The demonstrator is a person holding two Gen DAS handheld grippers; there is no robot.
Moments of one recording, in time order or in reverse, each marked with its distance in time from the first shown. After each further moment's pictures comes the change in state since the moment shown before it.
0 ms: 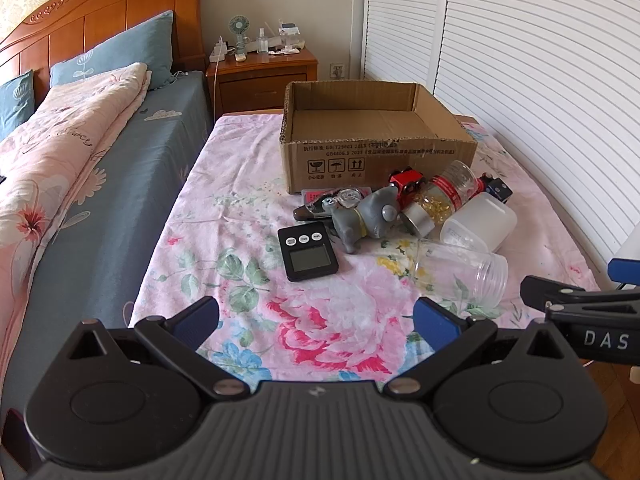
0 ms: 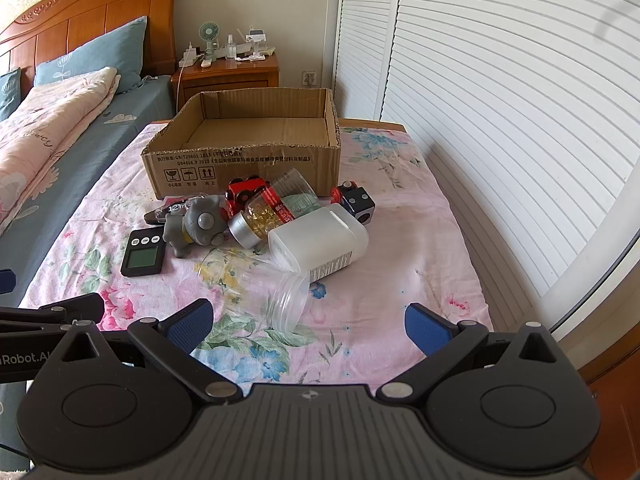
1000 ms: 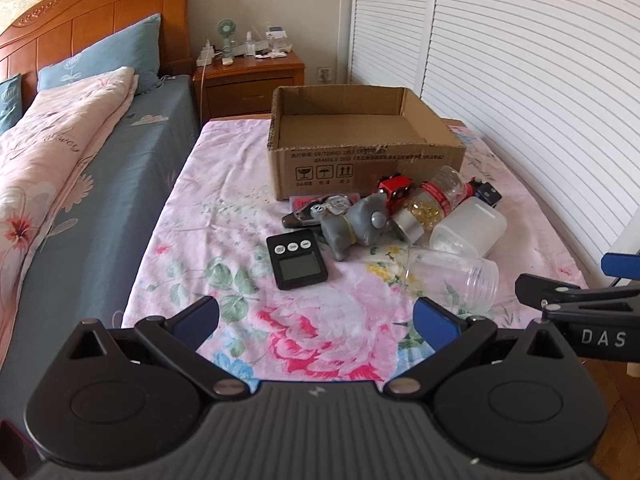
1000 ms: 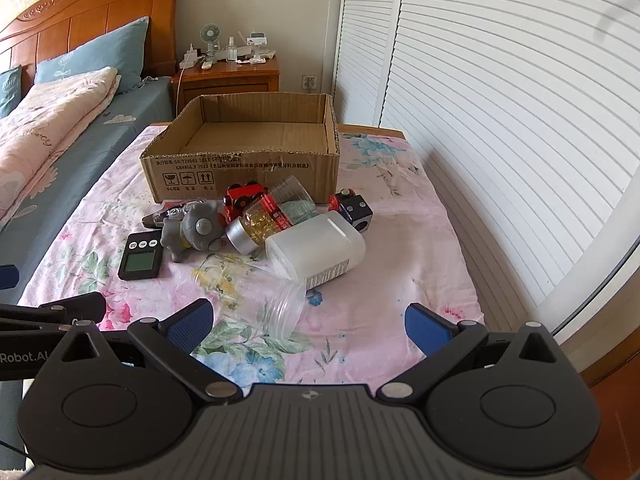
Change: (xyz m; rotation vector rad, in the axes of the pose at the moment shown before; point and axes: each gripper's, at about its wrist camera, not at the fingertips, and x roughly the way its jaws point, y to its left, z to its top) left arm 0.002 0.002 0.005 0.018 -0.018 -0.045; right arm -0.002 -0.001 0.004 -0.016 -0.015 -0.009
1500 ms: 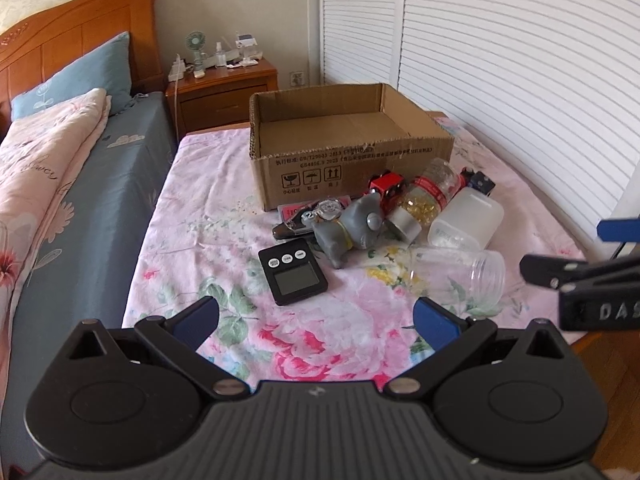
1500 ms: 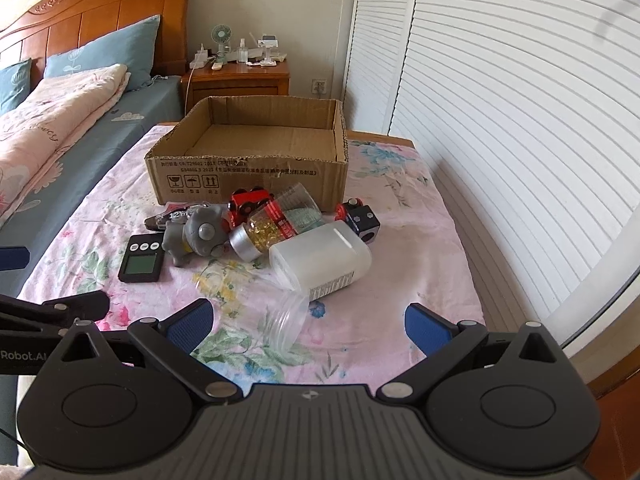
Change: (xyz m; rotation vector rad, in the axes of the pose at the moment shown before) left arm 0.020 0.009 0.002 0.100 -0.011 -0.048; right arm 0.013 0.001 0.004 -0.042 -0.011 0.011
